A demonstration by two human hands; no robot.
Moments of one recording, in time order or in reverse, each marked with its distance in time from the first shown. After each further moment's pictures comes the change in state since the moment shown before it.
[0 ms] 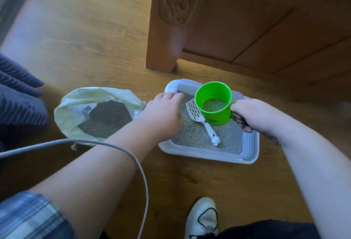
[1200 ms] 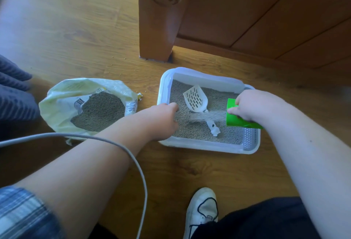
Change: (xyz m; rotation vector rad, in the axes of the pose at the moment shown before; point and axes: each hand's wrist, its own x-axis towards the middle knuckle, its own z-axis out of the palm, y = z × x) left_hand -0.003 0.003 0.016 0.011 -0.376 -0.084; right_hand 0.057 0.025 0.010 -0.894 -0.083 0.304
